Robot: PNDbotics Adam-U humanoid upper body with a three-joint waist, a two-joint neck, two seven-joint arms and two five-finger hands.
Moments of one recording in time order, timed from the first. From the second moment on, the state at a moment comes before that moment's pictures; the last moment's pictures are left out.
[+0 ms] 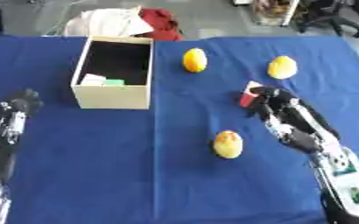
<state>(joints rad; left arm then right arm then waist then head) -0.10 0.21 0.02 -1.79 0.02 -0.06 -0.02 -0.18 -0.17 0.01 -1.70 0.04 -0.26 0.36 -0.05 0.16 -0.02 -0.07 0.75</state>
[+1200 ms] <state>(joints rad) -0.10 0.21 0.02 -1.79 0.02 -0.06 -0.02 -0.33 -0.35 0.03 -1.68 0.27 -0.38 0.41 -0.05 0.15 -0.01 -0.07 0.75</state>
